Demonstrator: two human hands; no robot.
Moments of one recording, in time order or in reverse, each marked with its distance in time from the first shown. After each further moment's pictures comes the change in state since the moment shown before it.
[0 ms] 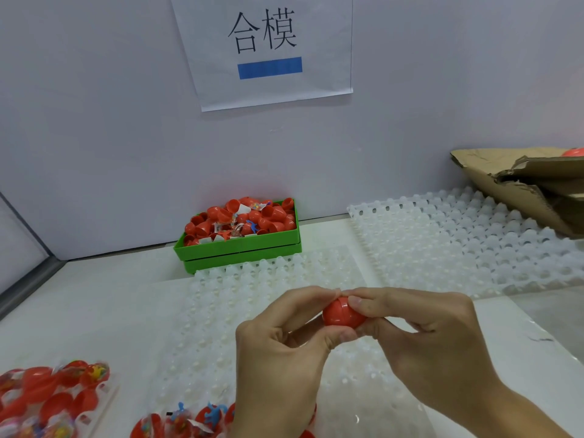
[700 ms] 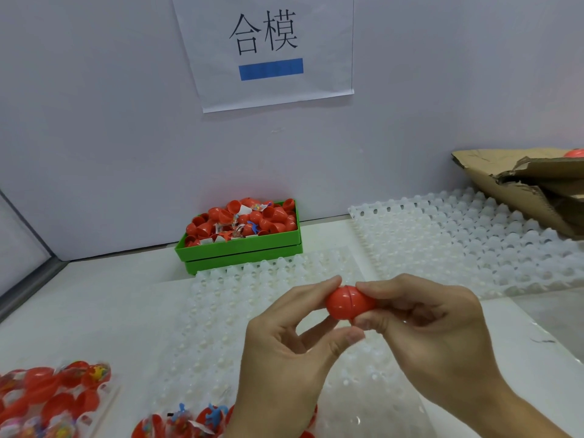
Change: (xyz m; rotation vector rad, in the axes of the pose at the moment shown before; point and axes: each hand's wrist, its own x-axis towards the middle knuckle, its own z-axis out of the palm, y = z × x) left_hand 0.001 0.001 -0.004 -0.078 -0.099 0.017; right_hand 0.003 -0.007 0.000 0.269 0.053 0.249
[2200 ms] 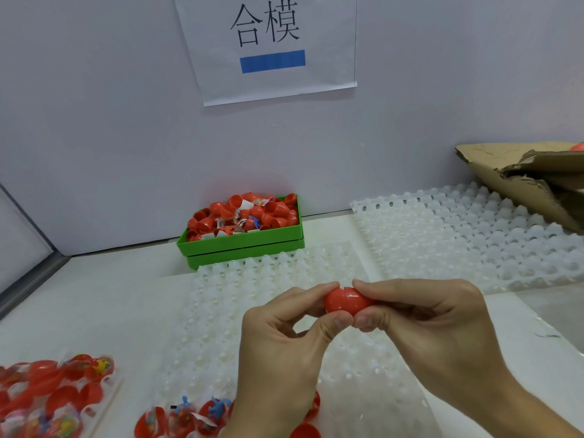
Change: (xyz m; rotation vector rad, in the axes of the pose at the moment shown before) left_hand 0.000 -0.003 -0.004 0.073 0.038 -0.054; right_hand 0.002 -0.010 0.000 0.070 -0.042 0.090
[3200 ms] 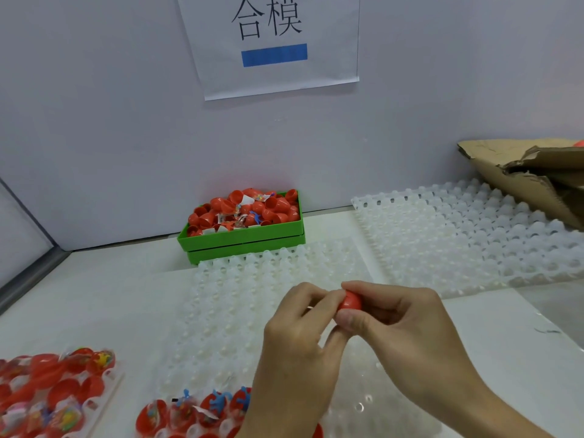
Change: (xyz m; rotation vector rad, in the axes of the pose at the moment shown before) left_hand 0.000 -0.019 0.006 0.707 0.069 0.450; right_hand -0.012 0.006 0.018 0.076 -0.073 0.400
